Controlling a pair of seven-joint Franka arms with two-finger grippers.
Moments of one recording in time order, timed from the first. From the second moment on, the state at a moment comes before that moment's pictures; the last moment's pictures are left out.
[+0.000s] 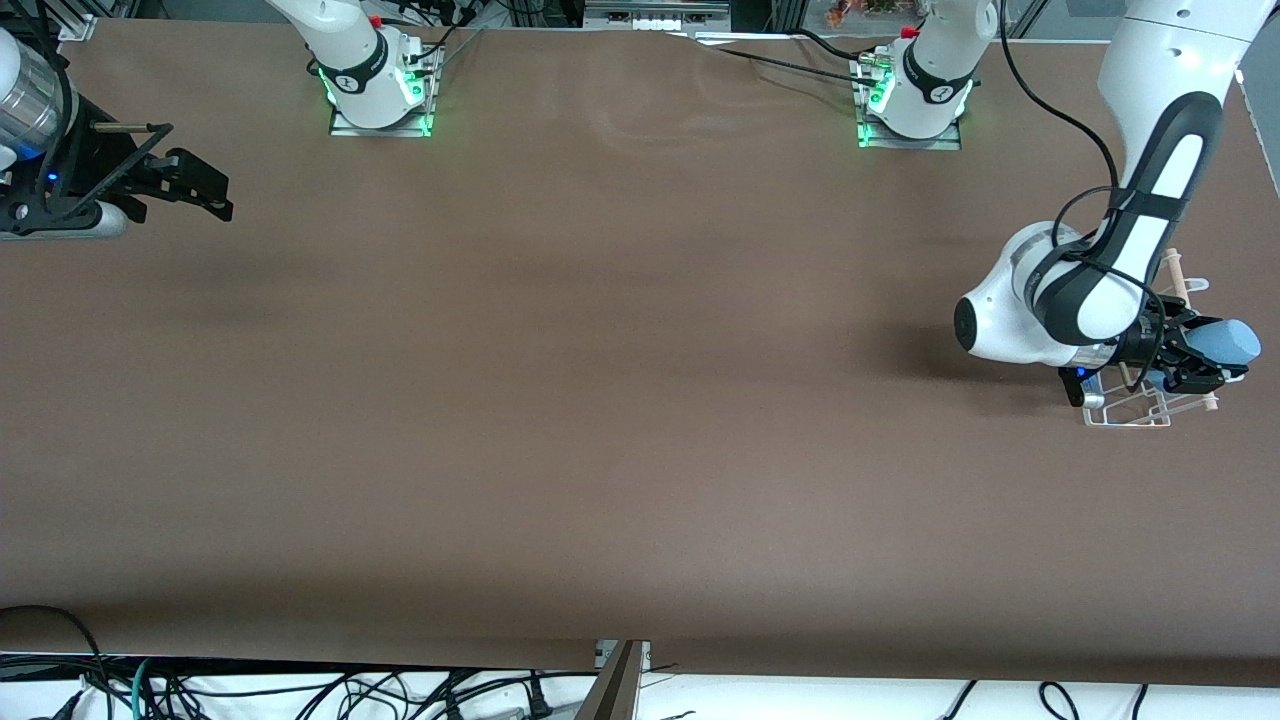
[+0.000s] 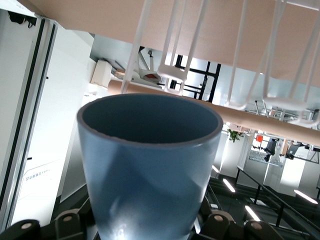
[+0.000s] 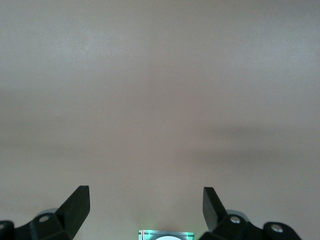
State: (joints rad) left arm 0.35 0.48 -0.41 -2.03 1.66 1.50 0.42; right arm 0.03 -0.04 0.06 -1.64 0.01 1.51 0.06
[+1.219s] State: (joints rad) left arm 0.38 0.51 -0.41 -2.06 1.75 1.55 0.41; right arm 0.03 -0.04 0.06 -1.63 0.01 1.51 0.06
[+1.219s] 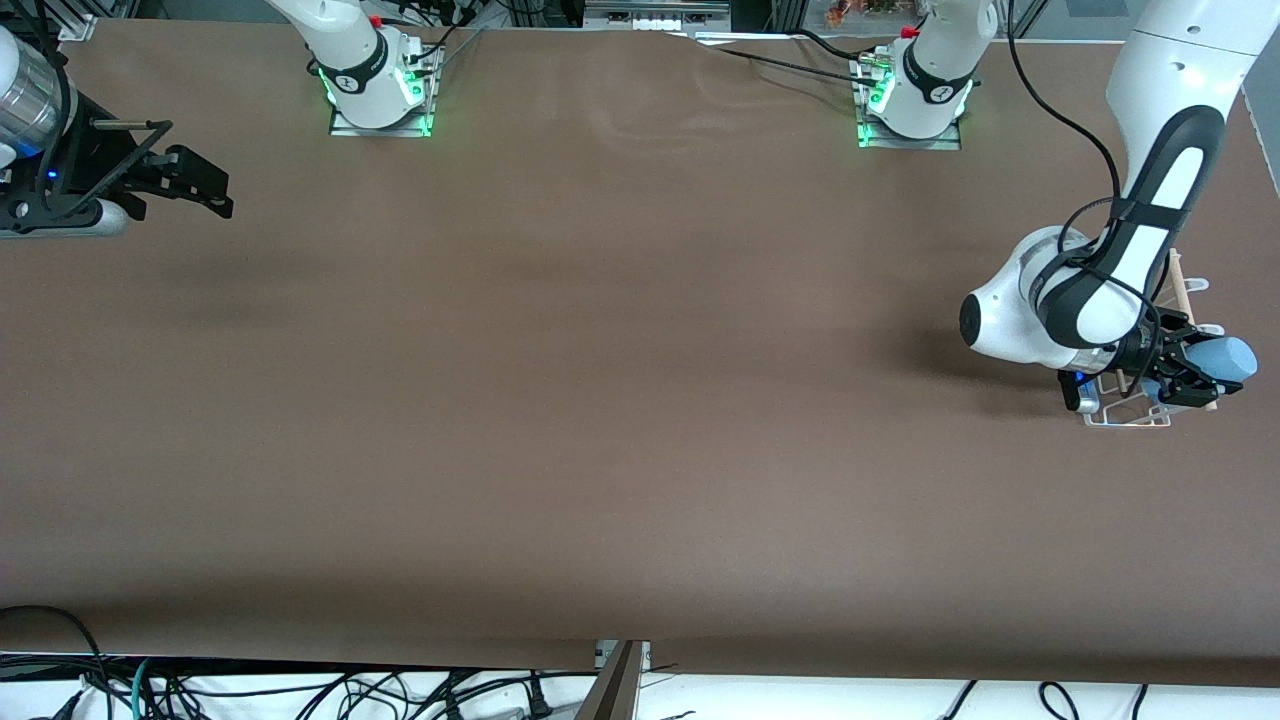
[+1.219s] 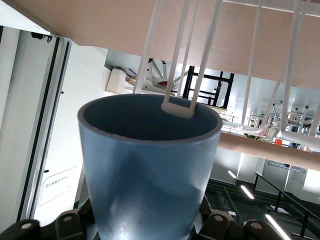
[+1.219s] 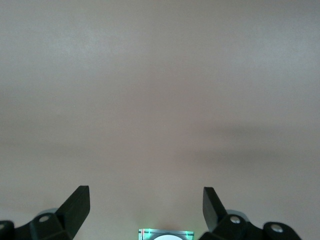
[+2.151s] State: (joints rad) left arm 0.38 0.51 -0.41 -2.07 1.76 1.55 0.40; right arm 0.03 -0.04 0.06 -1.63 0.01 1.51 0.06
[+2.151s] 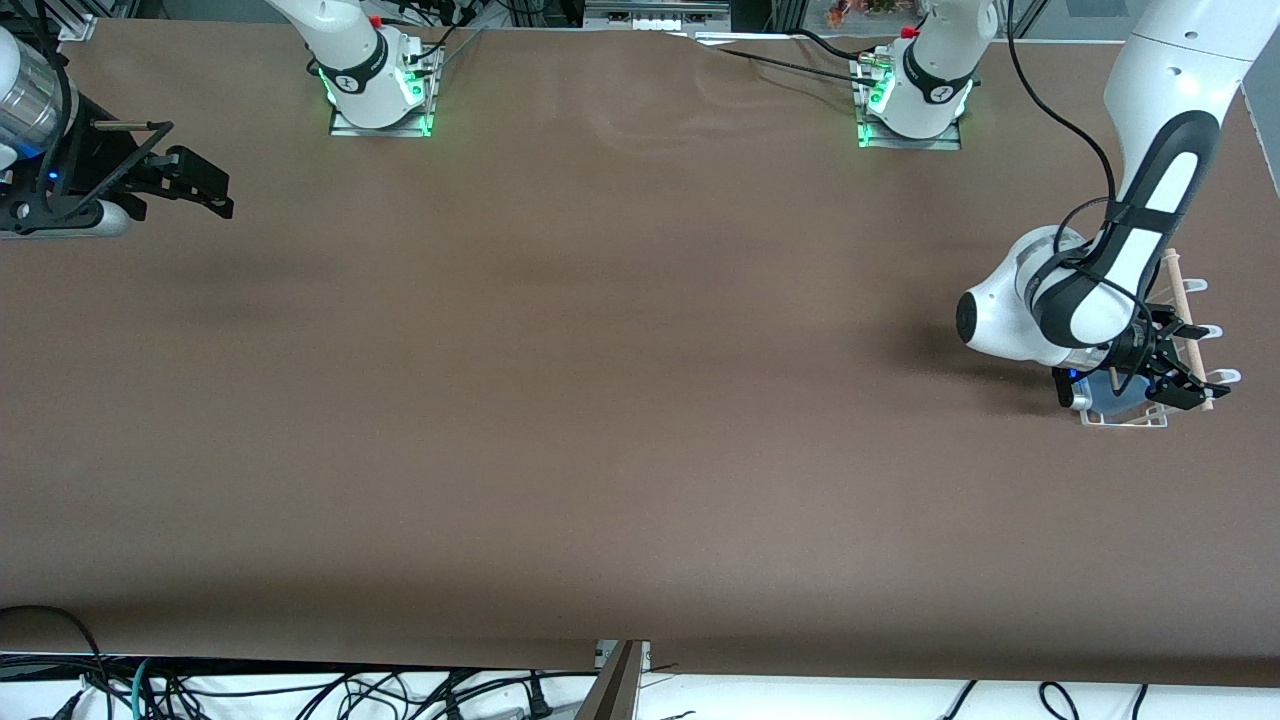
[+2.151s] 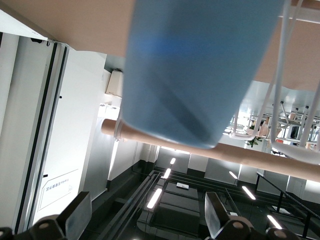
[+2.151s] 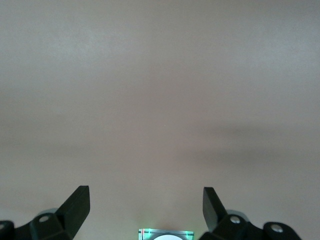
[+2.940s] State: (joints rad) left arm 0.38 0.44 -0.43 -1.71 0.87 1.48 0.30; right arm 0.03 -0.04 0.06 -1.63 0.01 1.51 0.06
